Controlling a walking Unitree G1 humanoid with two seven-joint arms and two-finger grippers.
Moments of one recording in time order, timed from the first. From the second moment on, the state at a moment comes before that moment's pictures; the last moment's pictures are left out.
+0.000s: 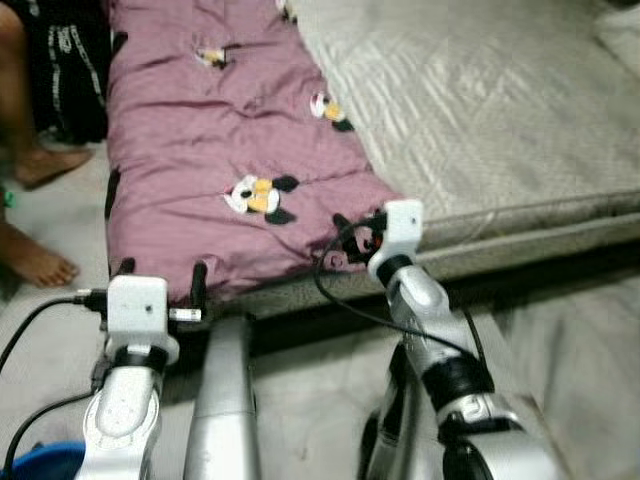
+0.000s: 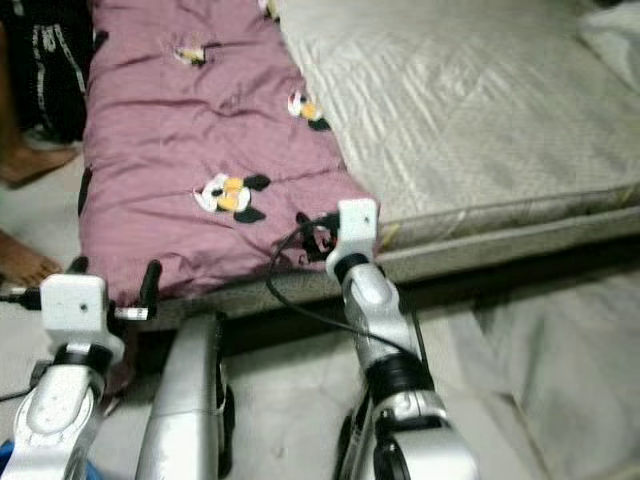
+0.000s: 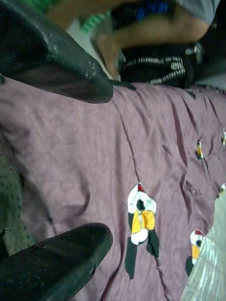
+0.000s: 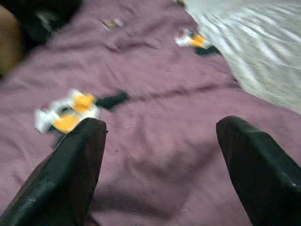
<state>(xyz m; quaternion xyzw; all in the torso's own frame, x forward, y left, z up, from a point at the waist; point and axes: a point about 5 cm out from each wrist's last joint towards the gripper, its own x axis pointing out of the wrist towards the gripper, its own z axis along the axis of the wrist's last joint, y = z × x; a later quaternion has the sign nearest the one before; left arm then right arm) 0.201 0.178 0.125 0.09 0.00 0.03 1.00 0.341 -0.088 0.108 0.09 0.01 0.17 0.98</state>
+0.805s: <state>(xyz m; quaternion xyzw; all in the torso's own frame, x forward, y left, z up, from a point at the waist) 0.193 0.167 0.125 0.07 0.03 0.00 1.00 0.345 -0.049 0.064 0.10 0.23 0.15 0.96</state>
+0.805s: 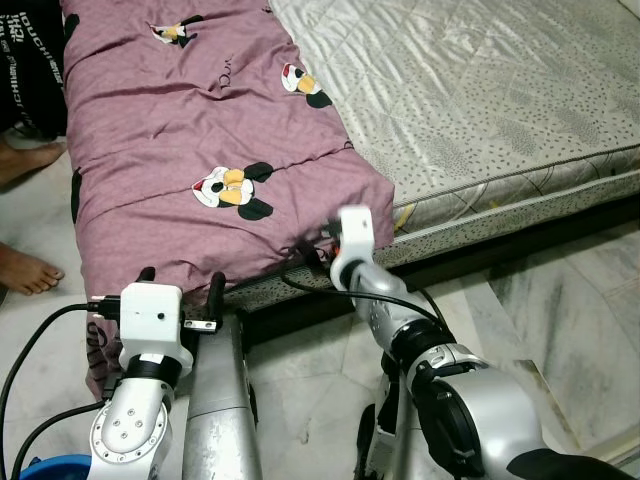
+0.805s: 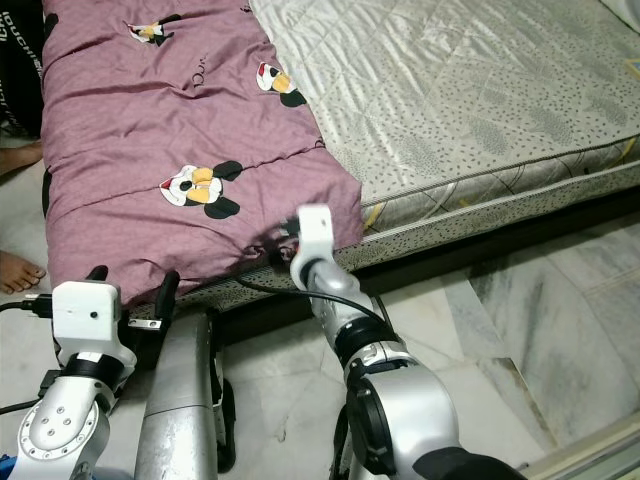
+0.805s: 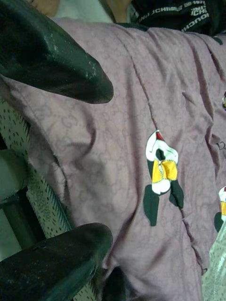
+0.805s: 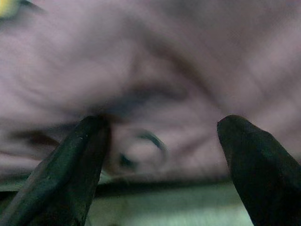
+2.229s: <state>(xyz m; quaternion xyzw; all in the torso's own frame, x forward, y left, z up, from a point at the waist) 0.257 0.140 0.112 0.04 -0.01 -0.07 1.00 0.269 -0.165 0.143 0.07 -0.08 0.00 0.99</state>
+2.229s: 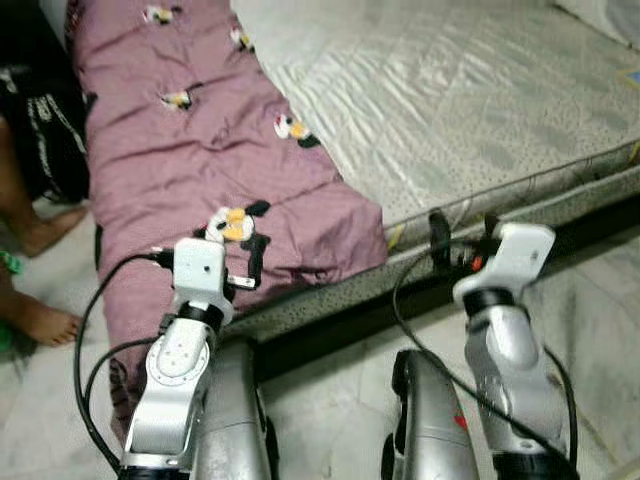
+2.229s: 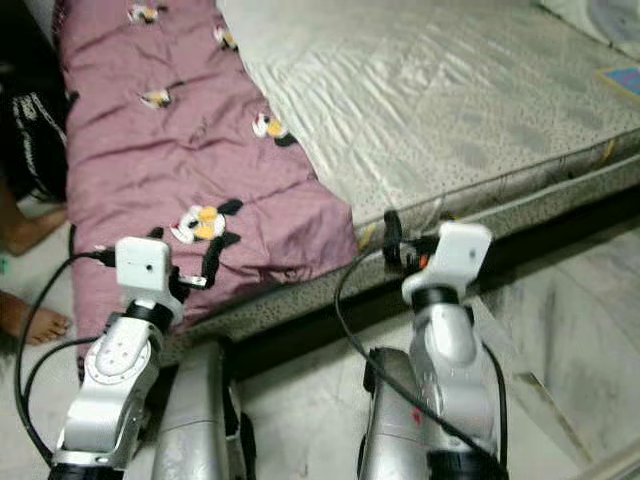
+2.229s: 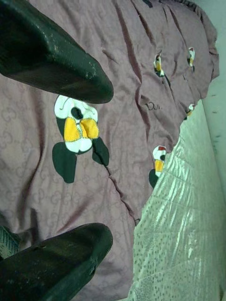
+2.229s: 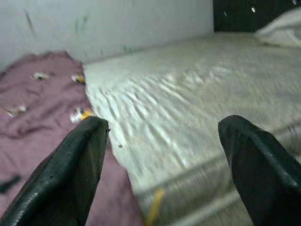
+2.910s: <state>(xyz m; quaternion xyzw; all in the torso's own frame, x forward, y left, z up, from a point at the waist) 0.262 0.136 0.111 0.04 -0.02 -0.08 1.00 0.275 -0.153 0.153 0.07 -0.08 0.02 0.99</state>
